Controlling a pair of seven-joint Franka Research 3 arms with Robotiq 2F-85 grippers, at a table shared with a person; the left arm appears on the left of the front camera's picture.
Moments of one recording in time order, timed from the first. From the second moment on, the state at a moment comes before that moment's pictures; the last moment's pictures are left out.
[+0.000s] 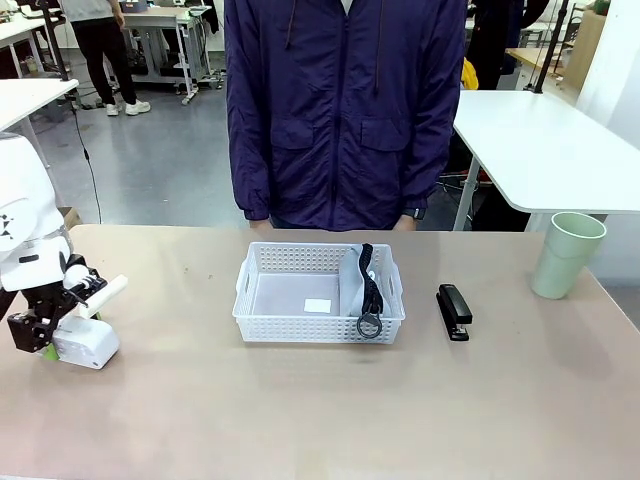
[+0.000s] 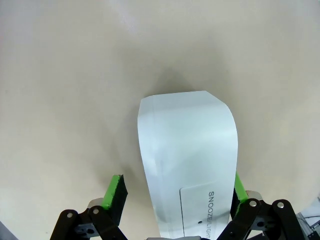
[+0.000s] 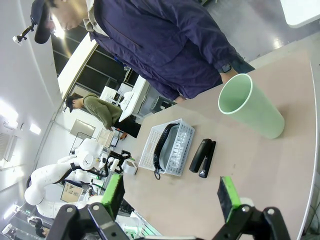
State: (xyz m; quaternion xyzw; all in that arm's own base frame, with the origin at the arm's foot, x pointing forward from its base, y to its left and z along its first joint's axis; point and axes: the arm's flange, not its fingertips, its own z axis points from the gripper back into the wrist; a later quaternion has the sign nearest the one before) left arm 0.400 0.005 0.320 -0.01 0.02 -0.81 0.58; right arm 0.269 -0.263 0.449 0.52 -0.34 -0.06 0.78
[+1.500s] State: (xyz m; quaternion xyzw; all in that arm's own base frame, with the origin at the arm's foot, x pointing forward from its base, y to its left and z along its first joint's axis) left arm 0.342 0.038 0.480 -0.02 -0.12 -0.69 0.71; right arm 0.269 -0.263 0.449 0.52 -0.34 -0.06 0.78
